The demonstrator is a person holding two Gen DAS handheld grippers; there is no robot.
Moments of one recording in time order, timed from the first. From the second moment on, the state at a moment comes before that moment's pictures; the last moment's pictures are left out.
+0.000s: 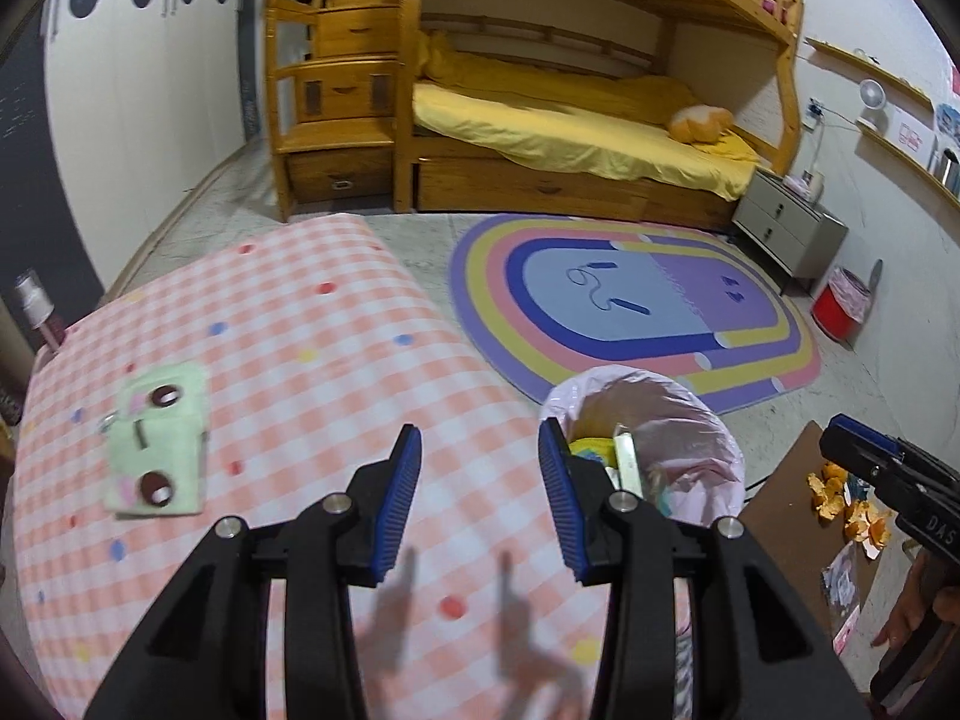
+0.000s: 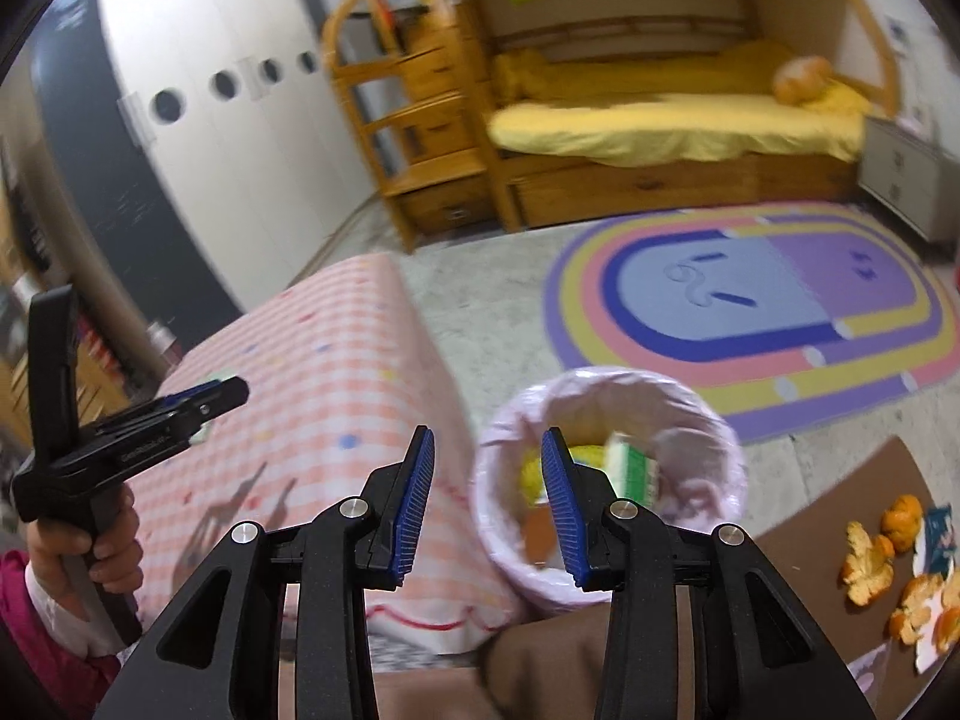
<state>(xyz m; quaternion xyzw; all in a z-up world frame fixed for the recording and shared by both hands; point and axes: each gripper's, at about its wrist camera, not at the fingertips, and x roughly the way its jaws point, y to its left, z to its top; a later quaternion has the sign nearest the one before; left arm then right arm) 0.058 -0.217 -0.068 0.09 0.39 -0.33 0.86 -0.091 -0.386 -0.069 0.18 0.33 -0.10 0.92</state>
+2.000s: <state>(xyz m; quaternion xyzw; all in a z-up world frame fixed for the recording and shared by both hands) 0.132 0.038 -0.093 0.01 0.43 -0.09 0.90 0.107 -0.122 -0.093 -0.08 0.42 0.18 0.89</state>
